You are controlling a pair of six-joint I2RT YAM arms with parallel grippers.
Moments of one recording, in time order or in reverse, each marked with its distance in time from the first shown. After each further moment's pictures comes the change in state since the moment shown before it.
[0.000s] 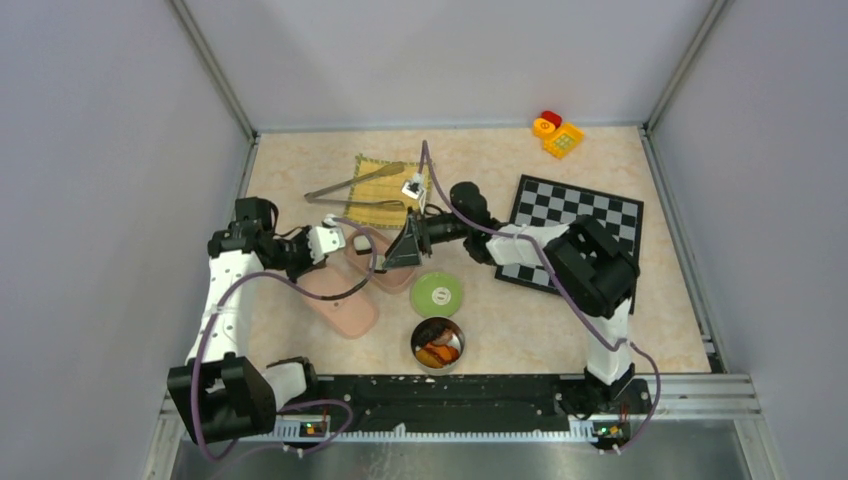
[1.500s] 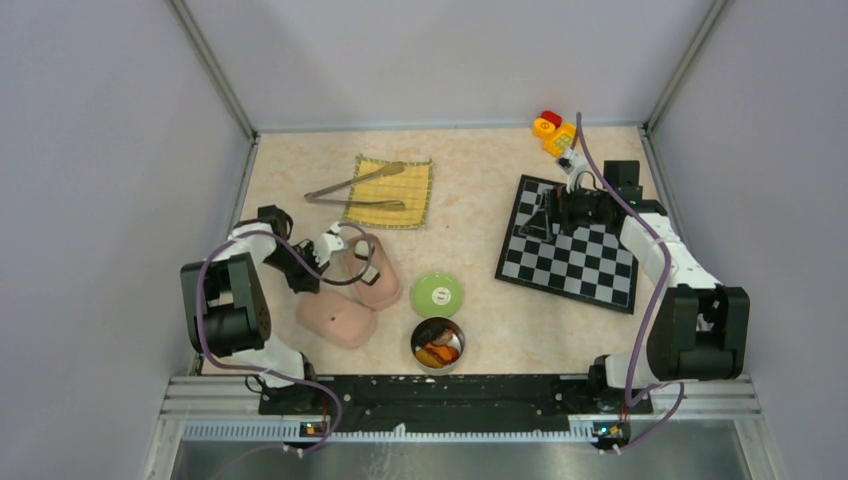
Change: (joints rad) left arm 0.043 0.450 -0.066 0.181 -0.219 -0.110; right arm -0.727 -0.531 -0.128 -1.098 0.151 -0.824
